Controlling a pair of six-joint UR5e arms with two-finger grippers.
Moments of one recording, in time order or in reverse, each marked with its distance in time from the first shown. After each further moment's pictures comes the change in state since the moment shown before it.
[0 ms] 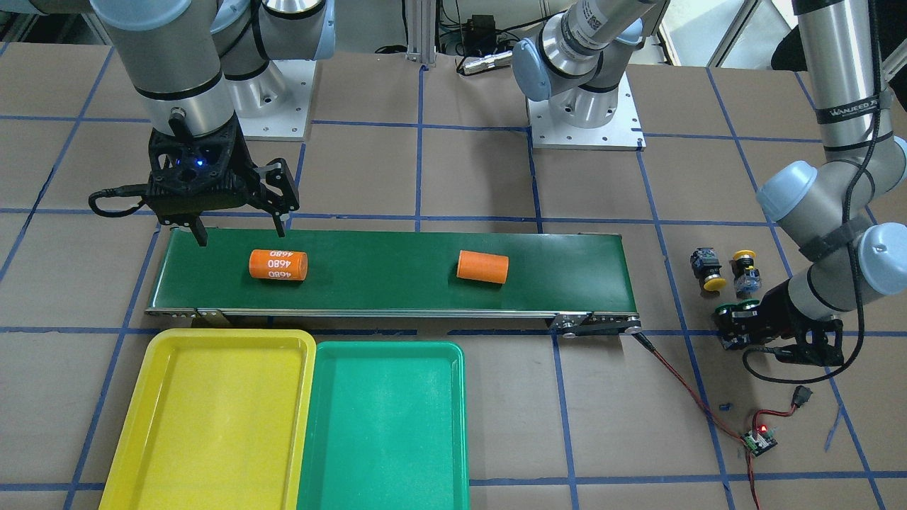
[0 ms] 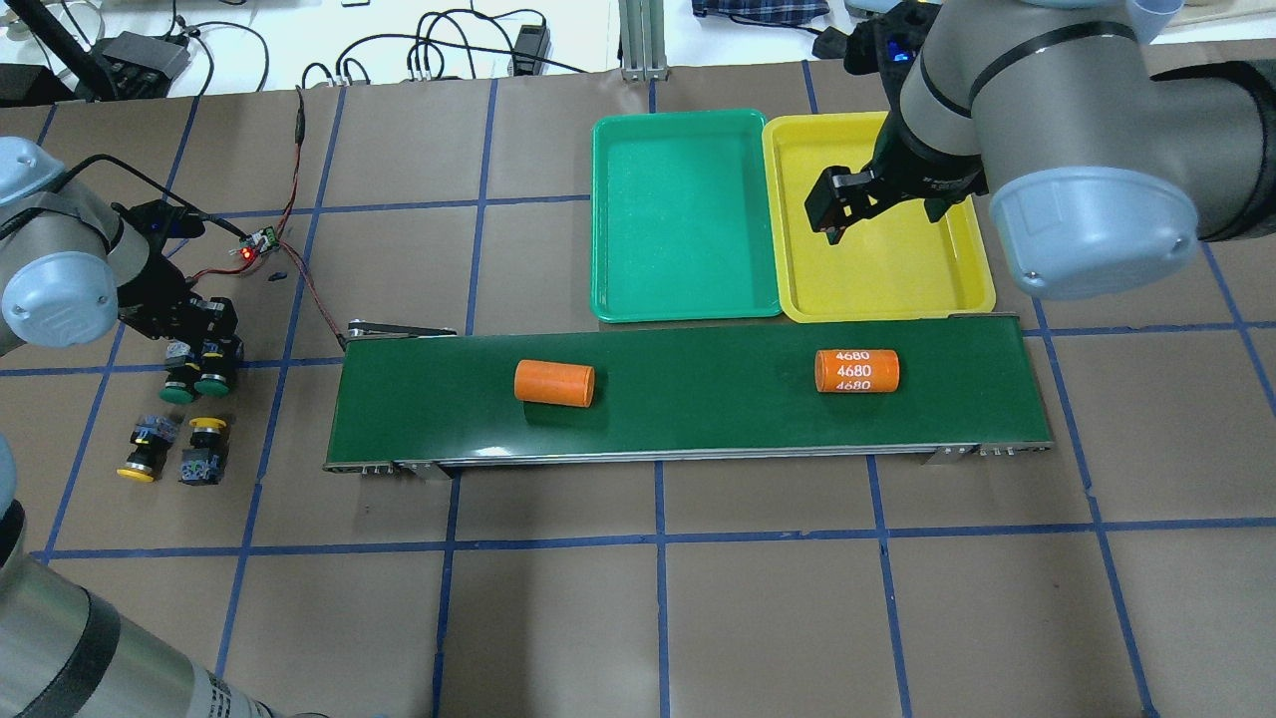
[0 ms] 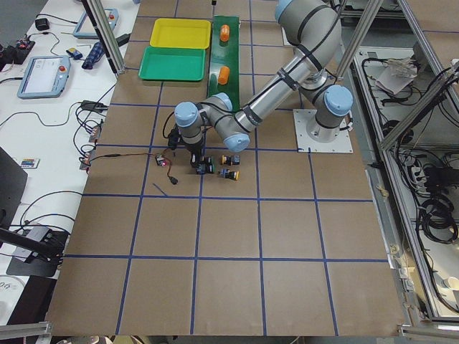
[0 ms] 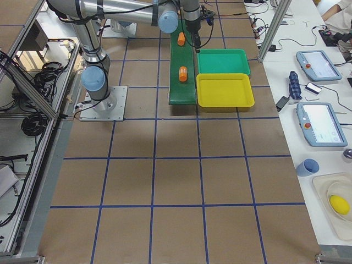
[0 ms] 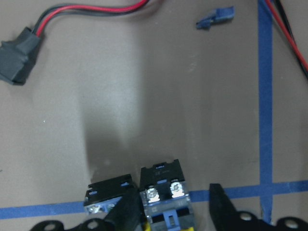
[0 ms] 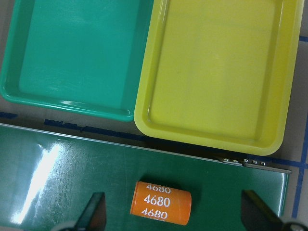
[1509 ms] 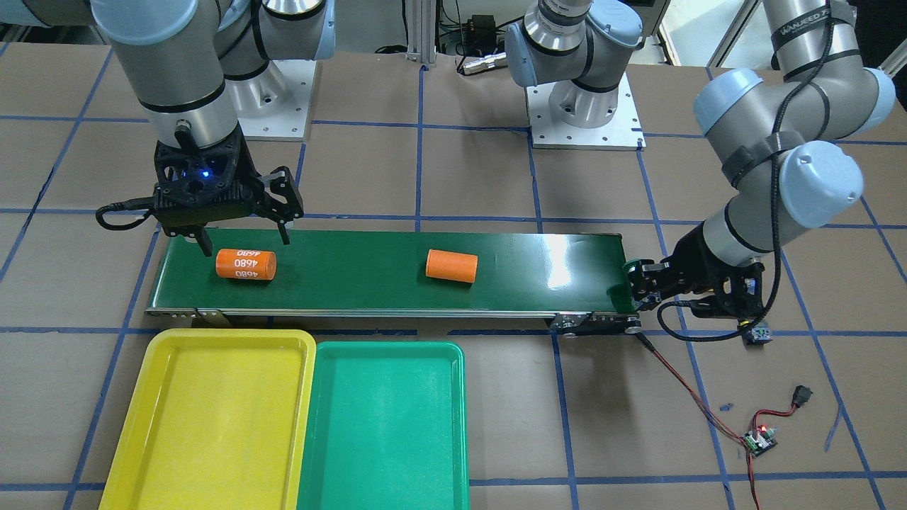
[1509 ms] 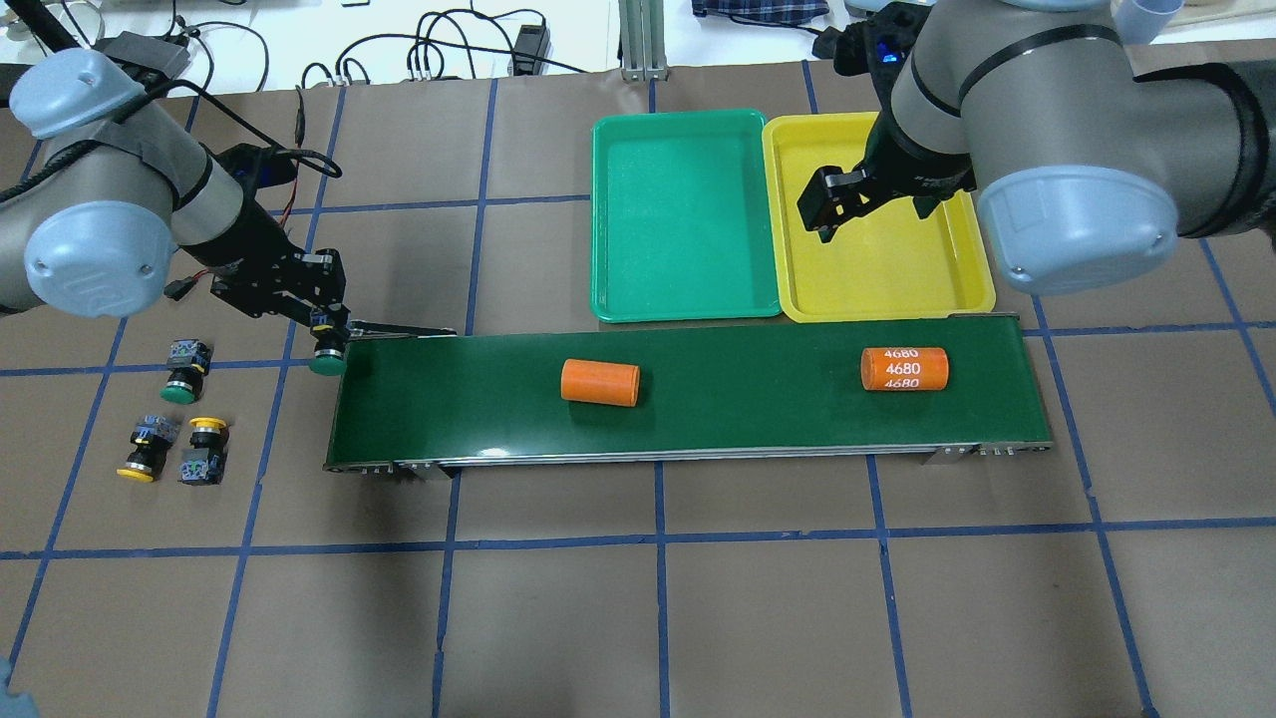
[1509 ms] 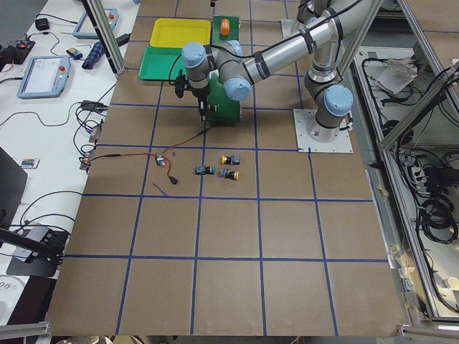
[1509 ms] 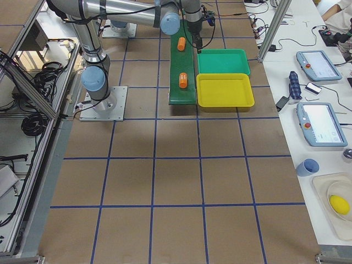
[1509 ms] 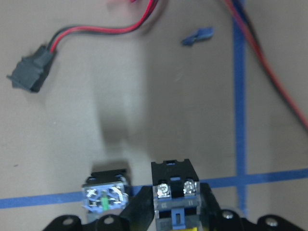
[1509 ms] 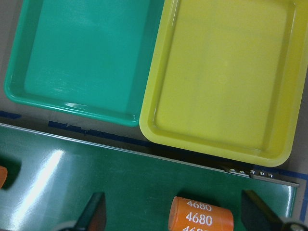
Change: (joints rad) left arm -0.260 0.265 -0.076 -0.244 -0.132 -0.380; right arm 0.001 0.025 -0.005 -0.023 0.021 -0.036
